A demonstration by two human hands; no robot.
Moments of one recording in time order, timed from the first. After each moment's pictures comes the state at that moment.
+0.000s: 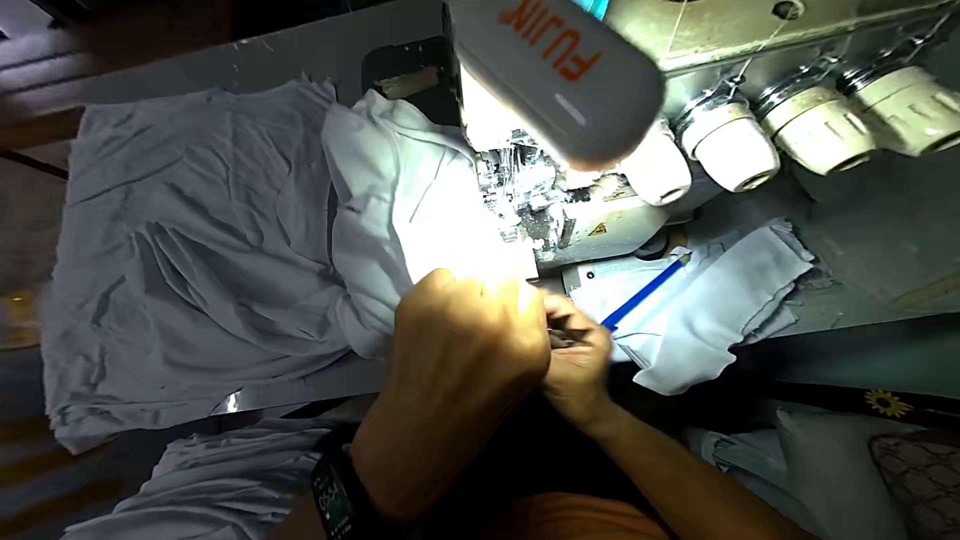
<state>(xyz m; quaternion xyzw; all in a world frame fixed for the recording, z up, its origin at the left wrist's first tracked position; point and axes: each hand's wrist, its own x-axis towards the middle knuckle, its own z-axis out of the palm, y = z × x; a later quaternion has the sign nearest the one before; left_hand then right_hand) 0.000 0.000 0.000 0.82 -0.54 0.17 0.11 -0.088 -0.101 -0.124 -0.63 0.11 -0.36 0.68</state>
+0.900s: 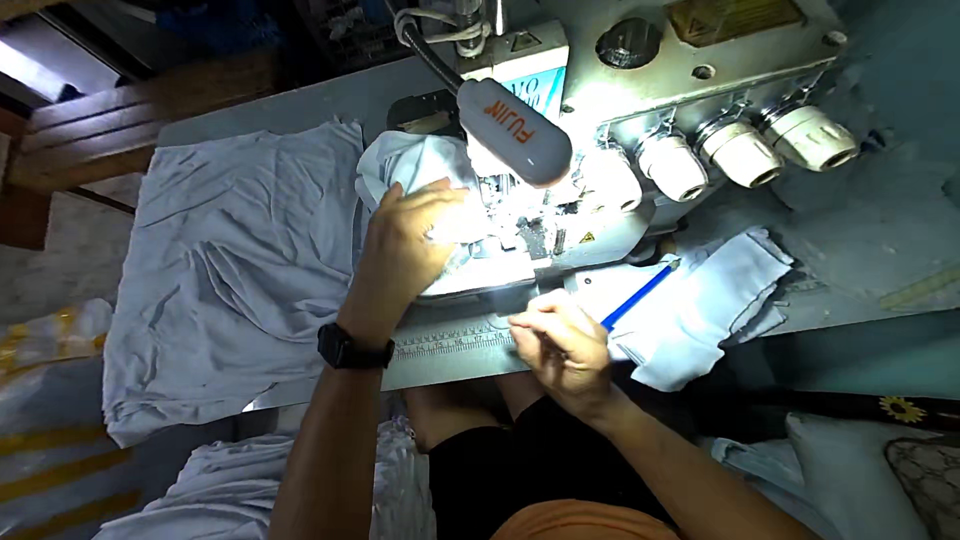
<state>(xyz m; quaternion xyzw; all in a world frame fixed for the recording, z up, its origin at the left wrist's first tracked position) 0.098 0.012 -0.033 0.77 -0.53 0.10 0.33 -0.091 -0.114 -0.135 -0.77 0.02 -0.41 0.49</state>
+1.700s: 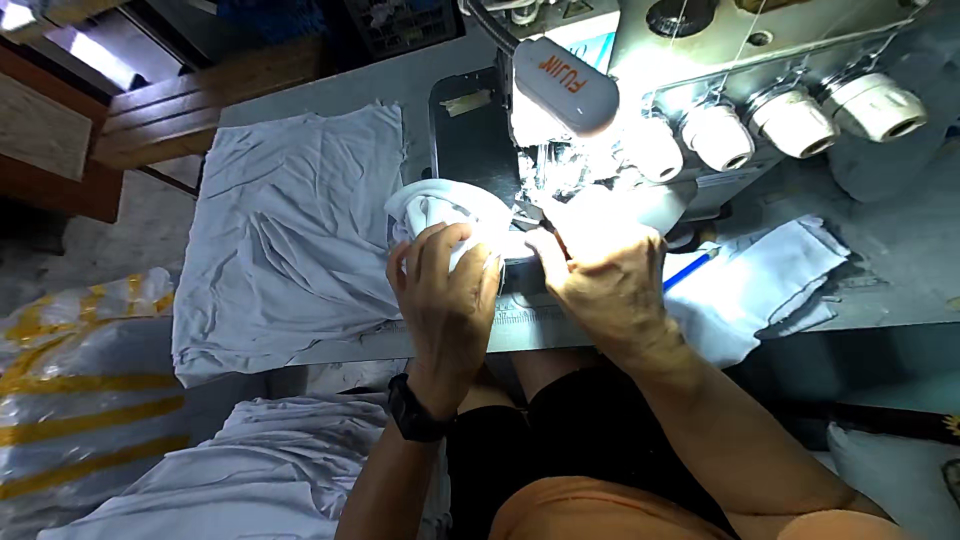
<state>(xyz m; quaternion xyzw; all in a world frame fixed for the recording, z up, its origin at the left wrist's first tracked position) 0.005 0.029 -0.044 0.85 -0.35 0.27 0.27 -0.052 -0.121 -0.040 -0.92 0.09 -0.33 0.19</state>
